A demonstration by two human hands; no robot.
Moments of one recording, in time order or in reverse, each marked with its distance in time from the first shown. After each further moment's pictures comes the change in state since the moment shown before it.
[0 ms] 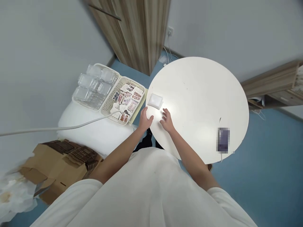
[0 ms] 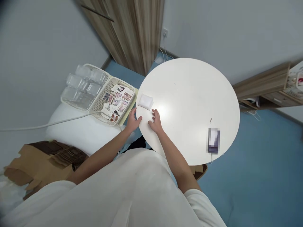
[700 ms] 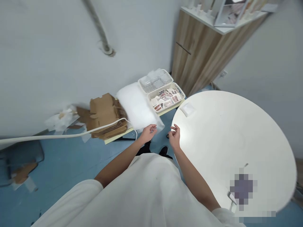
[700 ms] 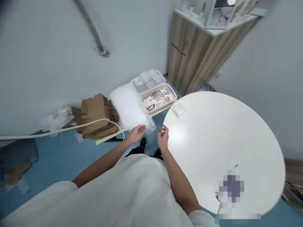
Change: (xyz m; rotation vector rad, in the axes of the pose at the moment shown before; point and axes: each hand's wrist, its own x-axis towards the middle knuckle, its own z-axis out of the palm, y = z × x) left_hand -0.174 -0.018 -0.050 -0.177 0.277 -0.221; right_hand -0.085 -0.003 0.046 0.005 -0.183 -0.142
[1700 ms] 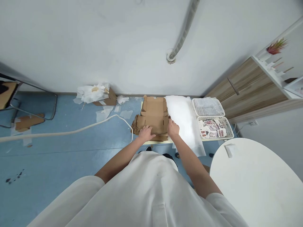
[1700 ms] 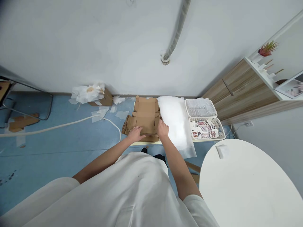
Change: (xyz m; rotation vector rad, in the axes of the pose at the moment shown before) left_hand -0.042 -0.161 -0.248 0.572 0.224 -0.209; right_hand 0.023 -0.093 0.325 -1.241 -0.471 -0.579
